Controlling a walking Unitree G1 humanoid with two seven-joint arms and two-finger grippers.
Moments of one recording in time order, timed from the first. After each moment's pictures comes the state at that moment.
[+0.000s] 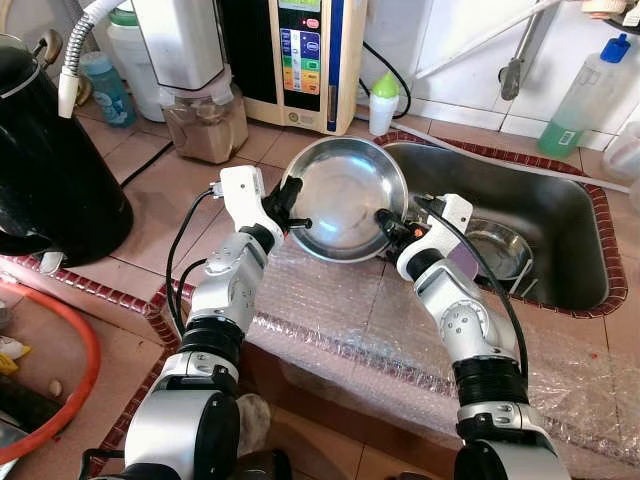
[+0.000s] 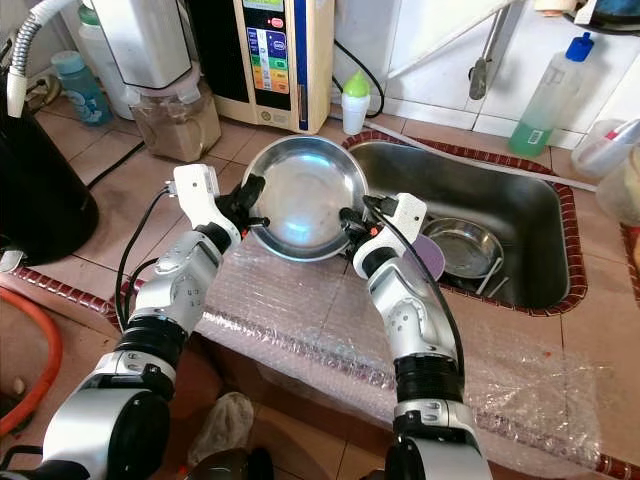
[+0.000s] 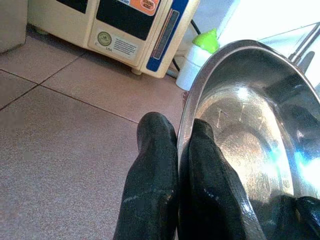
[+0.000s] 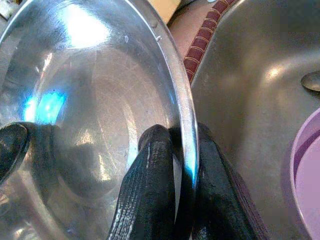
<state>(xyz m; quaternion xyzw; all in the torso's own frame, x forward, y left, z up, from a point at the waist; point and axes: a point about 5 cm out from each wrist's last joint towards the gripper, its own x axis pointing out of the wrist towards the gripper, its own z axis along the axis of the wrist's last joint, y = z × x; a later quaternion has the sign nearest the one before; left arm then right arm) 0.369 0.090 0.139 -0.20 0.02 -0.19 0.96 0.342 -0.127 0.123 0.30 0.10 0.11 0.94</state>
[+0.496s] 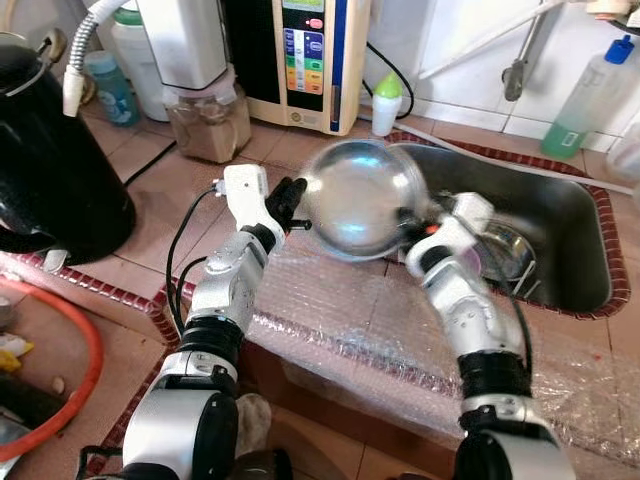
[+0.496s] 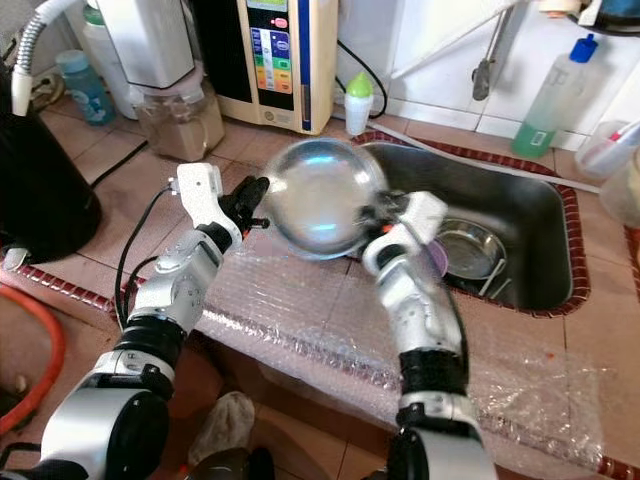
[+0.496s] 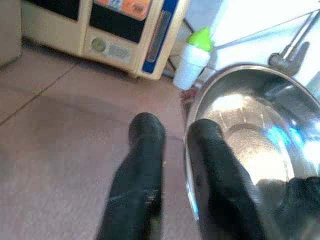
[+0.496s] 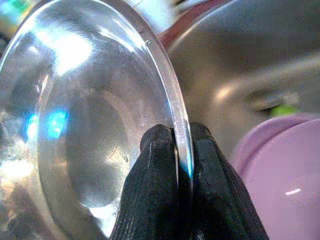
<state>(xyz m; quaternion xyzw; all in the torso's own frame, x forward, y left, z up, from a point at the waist) 0.368 0.086 0.144 -0.16 0.01 -0.21 0.96 0.350 -0.152 0.125 0.29 0.08 0.01 0.95</state>
